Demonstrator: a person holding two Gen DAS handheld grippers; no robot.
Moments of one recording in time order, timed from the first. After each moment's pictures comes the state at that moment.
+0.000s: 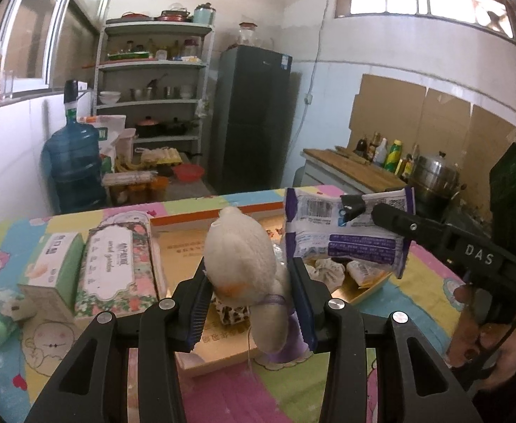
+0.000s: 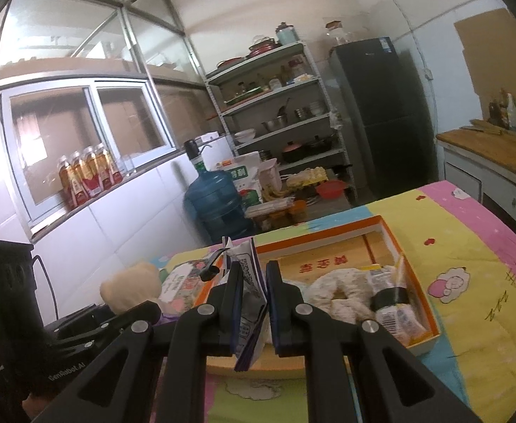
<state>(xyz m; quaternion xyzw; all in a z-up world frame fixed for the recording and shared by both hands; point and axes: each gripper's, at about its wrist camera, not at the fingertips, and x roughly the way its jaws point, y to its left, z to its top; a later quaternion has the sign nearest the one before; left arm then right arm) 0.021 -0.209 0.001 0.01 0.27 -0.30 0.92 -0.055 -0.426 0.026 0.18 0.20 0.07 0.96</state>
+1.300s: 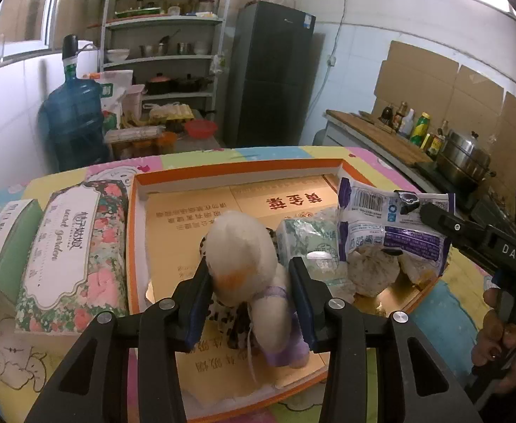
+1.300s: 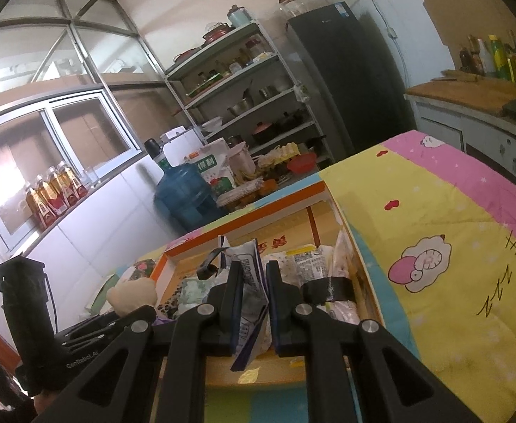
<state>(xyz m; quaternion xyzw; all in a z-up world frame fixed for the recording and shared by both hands) 0.097 -0.252 -0.052 0.02 0.35 -0.27 0.90 -0.014 -0.498 -0.037 0.25 0.24 0.04 0.94</state>
